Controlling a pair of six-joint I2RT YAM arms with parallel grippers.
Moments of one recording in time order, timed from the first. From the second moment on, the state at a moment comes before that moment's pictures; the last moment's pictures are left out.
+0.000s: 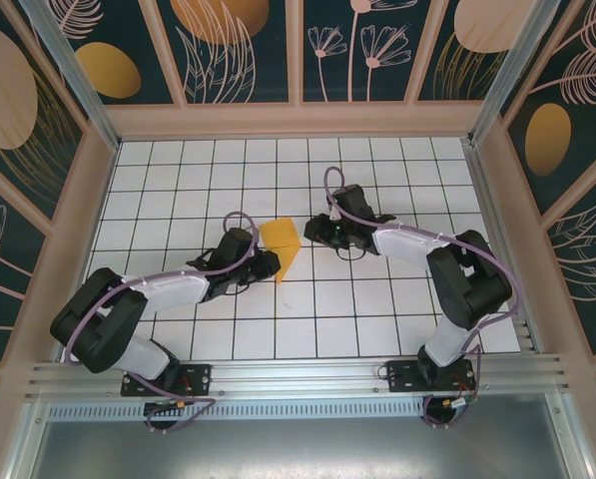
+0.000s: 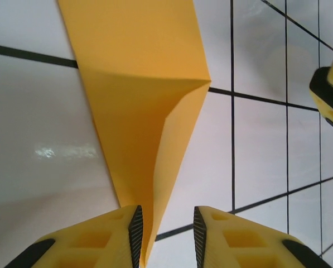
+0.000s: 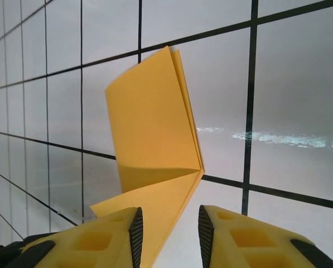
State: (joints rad) left arm -0.65 1.48 0.58 0.13 0.16 -0.90; right arm 0.57 1.70 0.96 -0.07 -0.35 0.76
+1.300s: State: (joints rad) left arm -0.64 1.47 0.57 0.41 0.20 -0.85; right arm 0.48 1.71 0.82 0.17 -0.65 0.81
